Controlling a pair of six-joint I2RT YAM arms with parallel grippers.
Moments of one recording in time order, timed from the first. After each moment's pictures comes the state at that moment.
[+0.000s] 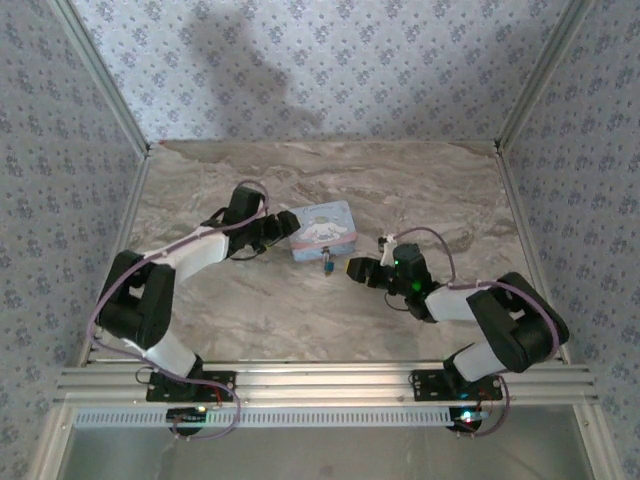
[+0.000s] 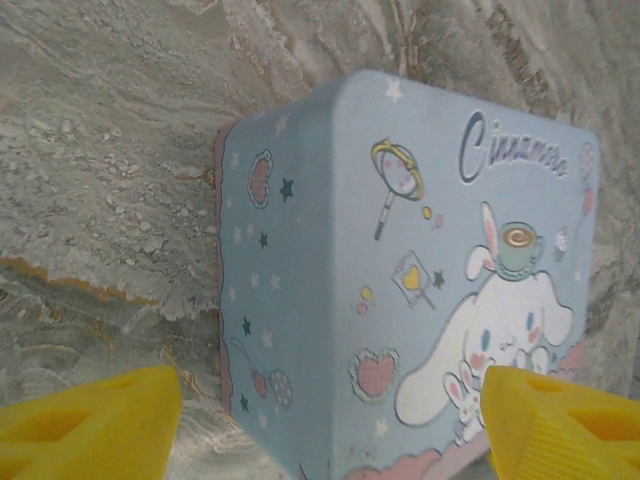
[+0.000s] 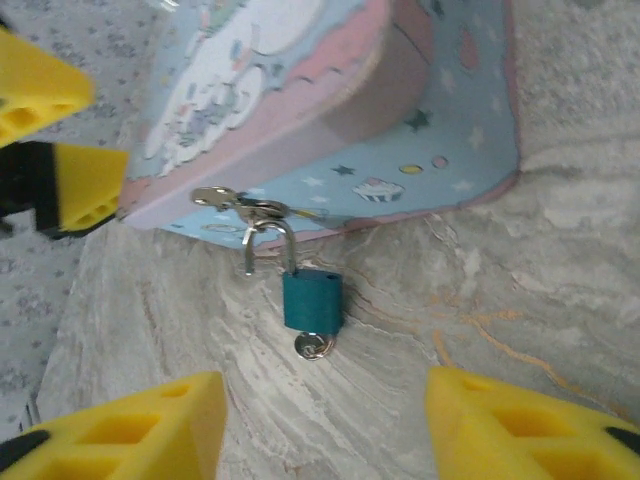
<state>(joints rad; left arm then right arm) -0.43 1.62 0.96 -0.18 0.31 -0.84 0.51 1.46 0.34 0.65 -0.37 0.73</state>
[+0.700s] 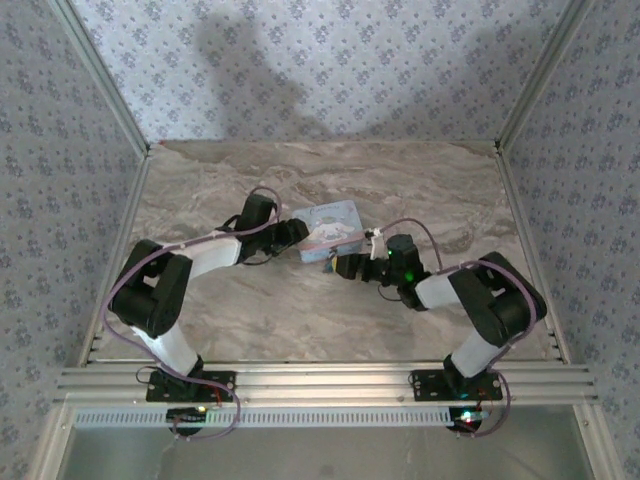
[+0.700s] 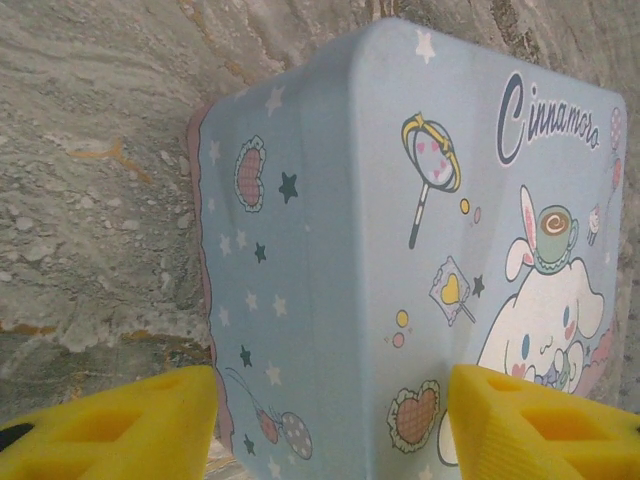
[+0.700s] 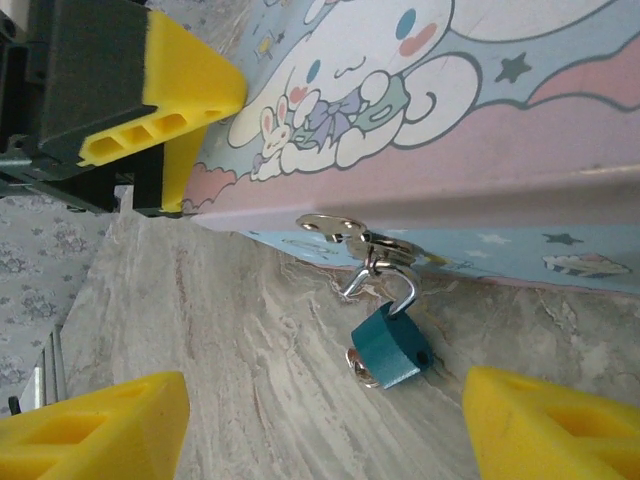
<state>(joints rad) -0.49 1.70 0.91 0.00 0.32 -0.88 0.49 1.65 0.44 0.76 -0.52 0.61</state>
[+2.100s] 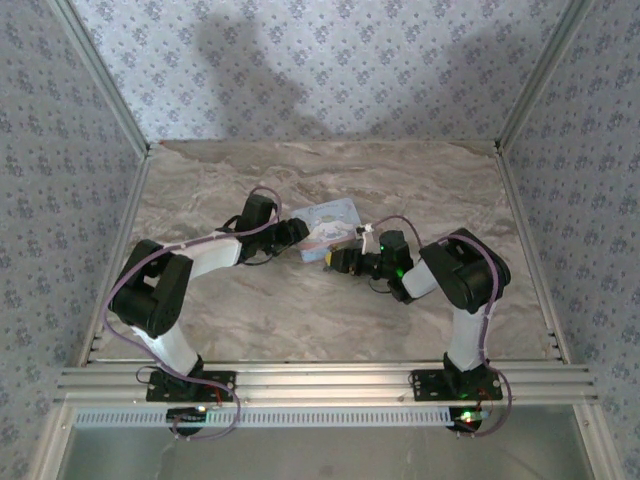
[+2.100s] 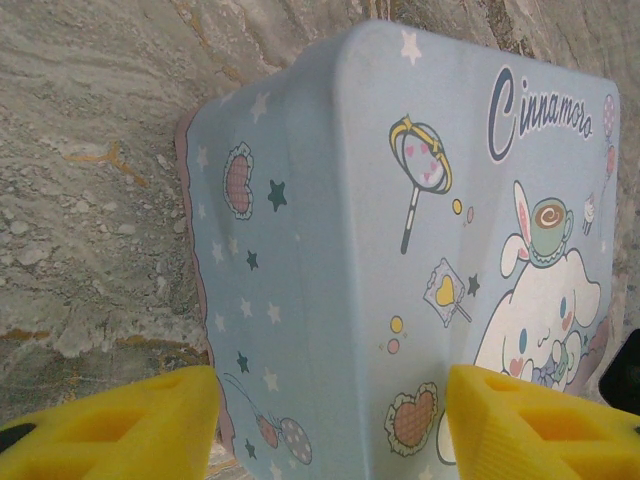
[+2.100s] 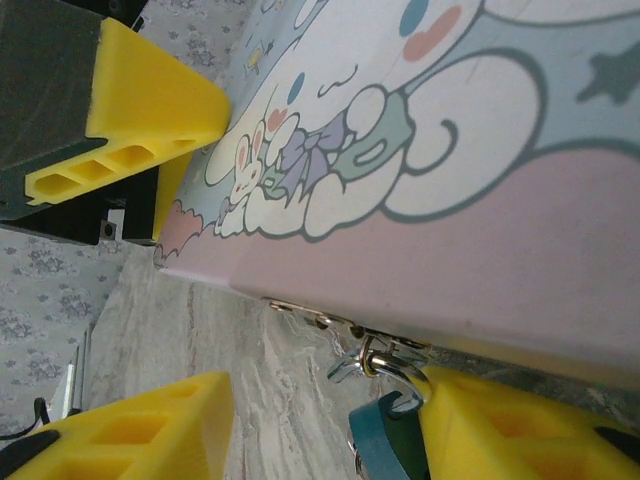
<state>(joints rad) -0.49 1.70 0.91 0.01 0.32 -0.89 0.49 1.91 0.54 1.01 -0.62 0.66</state>
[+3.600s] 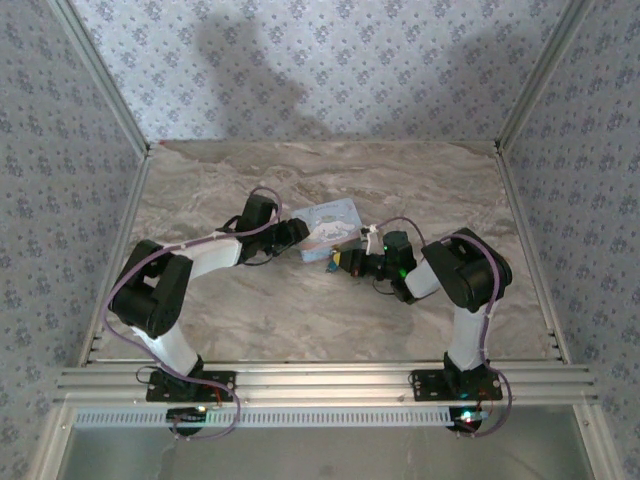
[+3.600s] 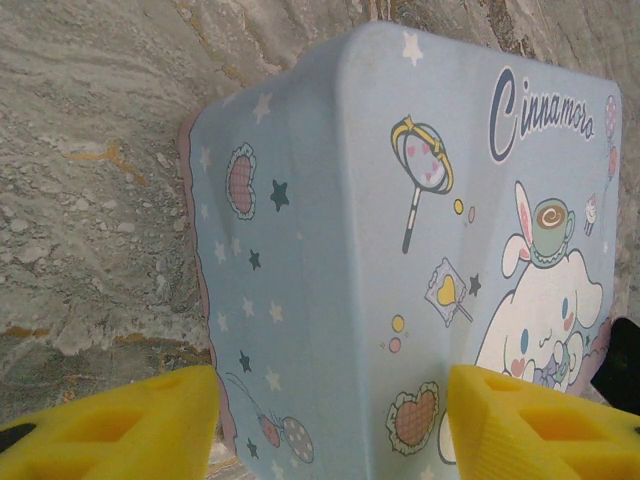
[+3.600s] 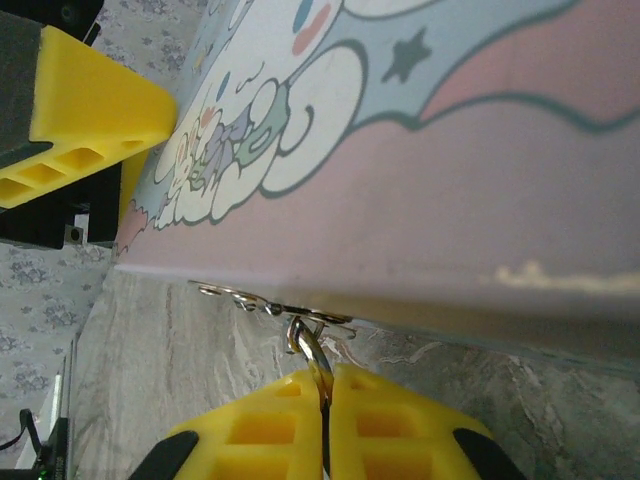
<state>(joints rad) -0.49 1.70 0.91 0.01 0.31 -0.89 0.46 1.91 0.52 0.99 -0.62 0.66</state>
